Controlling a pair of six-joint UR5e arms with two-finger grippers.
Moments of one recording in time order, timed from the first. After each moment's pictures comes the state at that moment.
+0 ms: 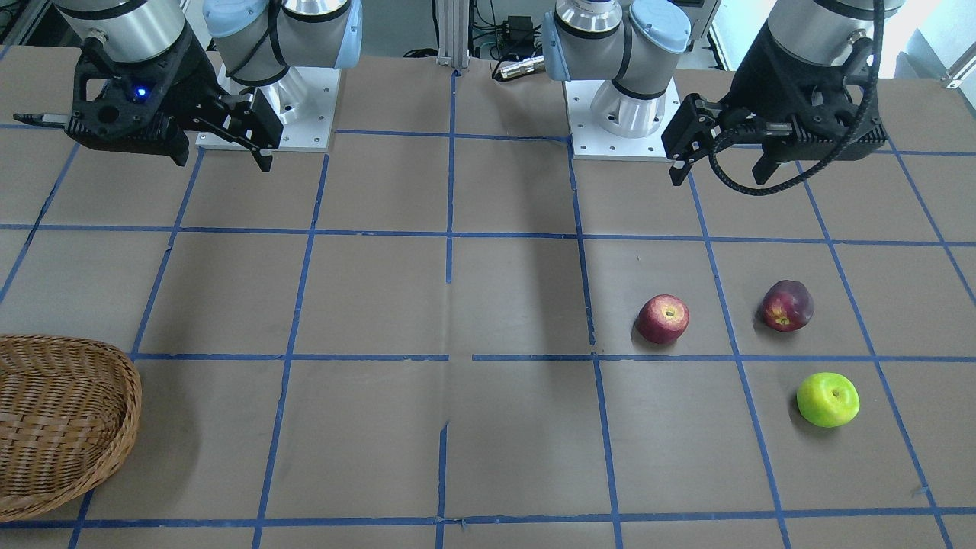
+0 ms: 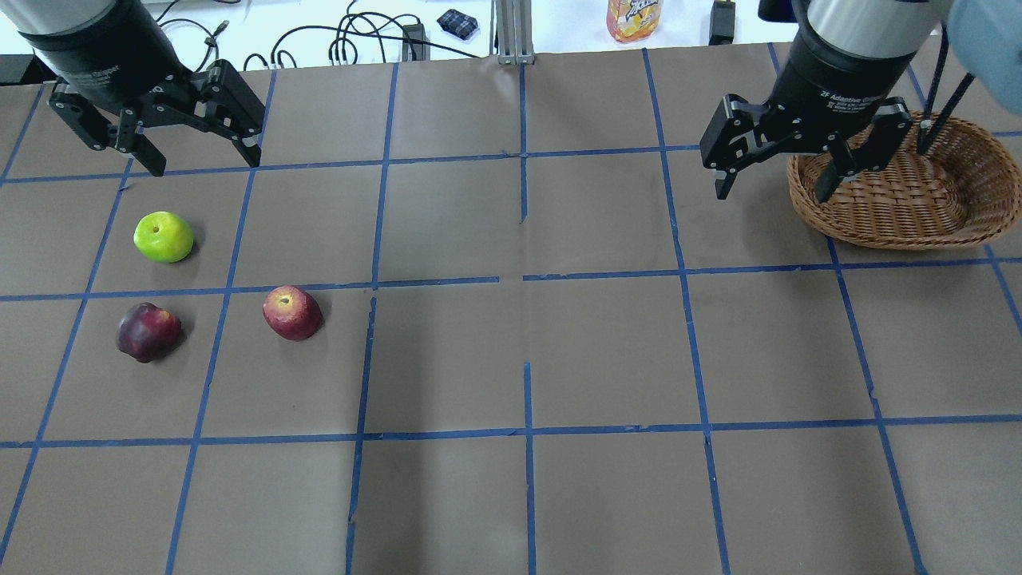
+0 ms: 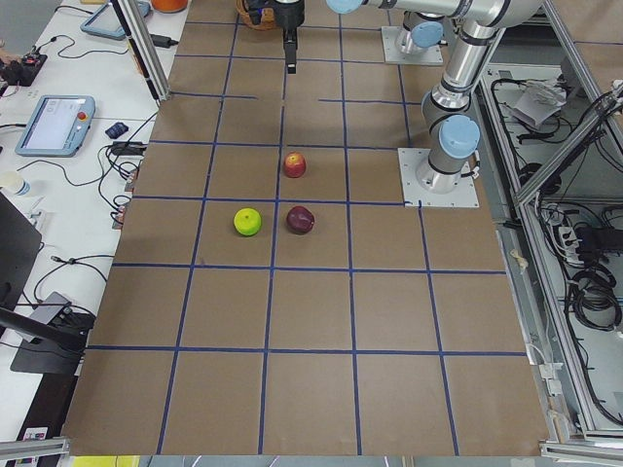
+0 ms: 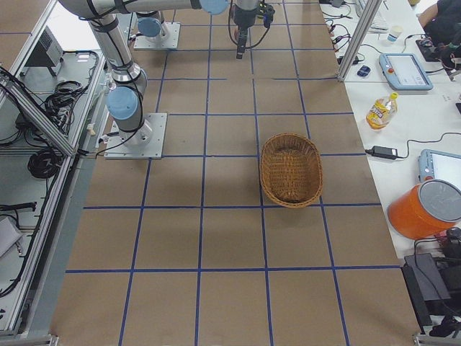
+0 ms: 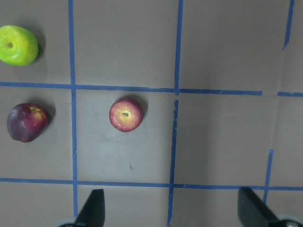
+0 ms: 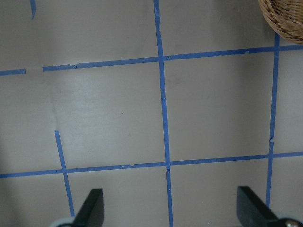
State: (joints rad) left arm -1.48 -1.59 -1.41 -1.73 1.57 0.04; right arm 1.56 -1.58 1.51 -1.41 -1.55 0.06
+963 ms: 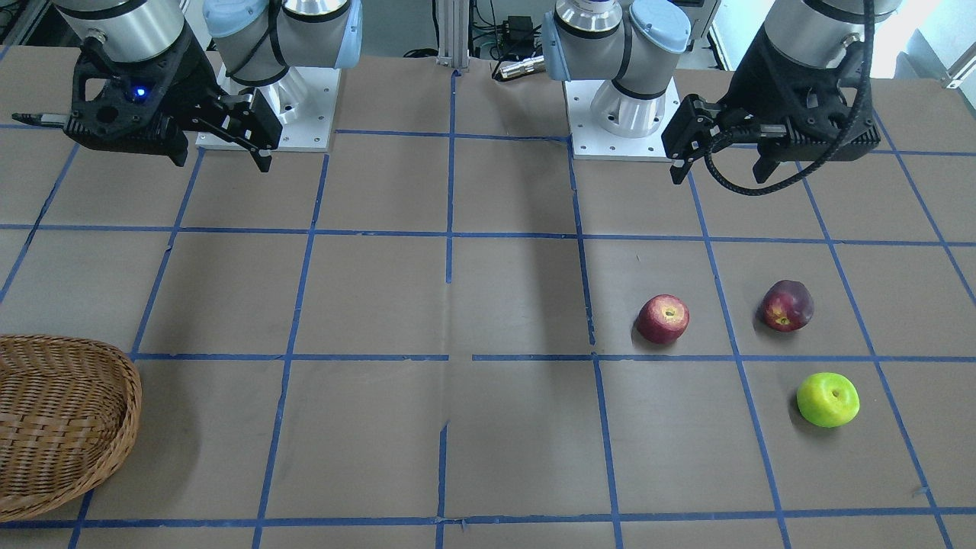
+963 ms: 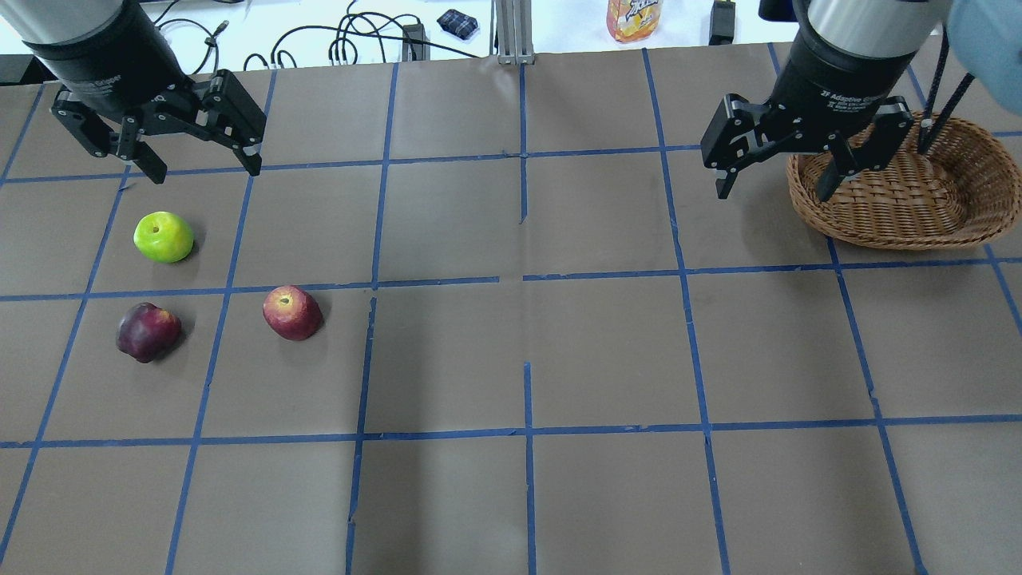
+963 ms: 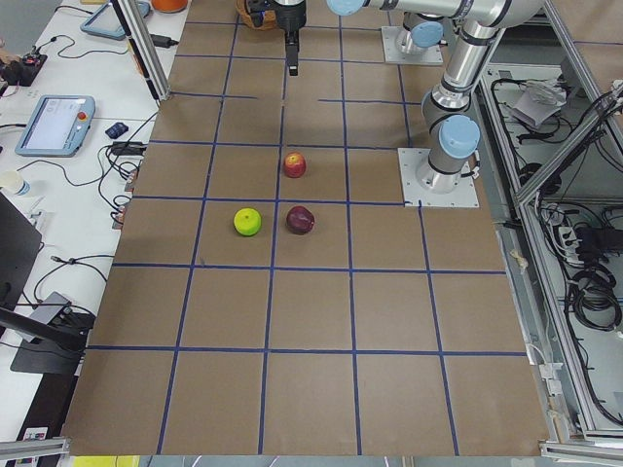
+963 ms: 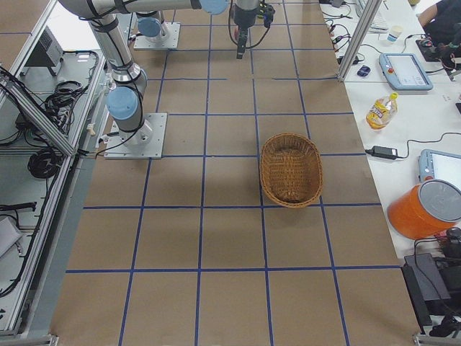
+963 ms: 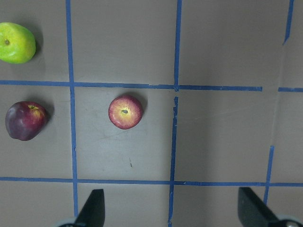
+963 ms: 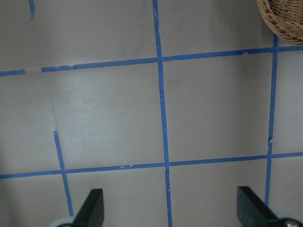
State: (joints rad) left arm -1.48 -1.59 -1.43 -1.74 1.61 0.06; right arm 1.56 -1.58 1.51 -1.41 -1.55 0.06
